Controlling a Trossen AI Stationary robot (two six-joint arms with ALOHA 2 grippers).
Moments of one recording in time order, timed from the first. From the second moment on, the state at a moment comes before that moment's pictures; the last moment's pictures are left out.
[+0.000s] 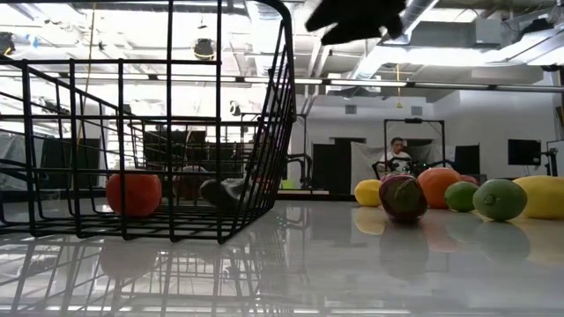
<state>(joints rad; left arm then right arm) -0.20 1.00 0.81 0.03 -0.58 0.42 0.36 1.50 1.08 -0.13 0.79 0.34</state>
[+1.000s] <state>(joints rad) -0.20 0.82 0.81 -0.23 -0.46 0.19 0.56 1.60 1.06 -1.02 0.26 0.83</state>
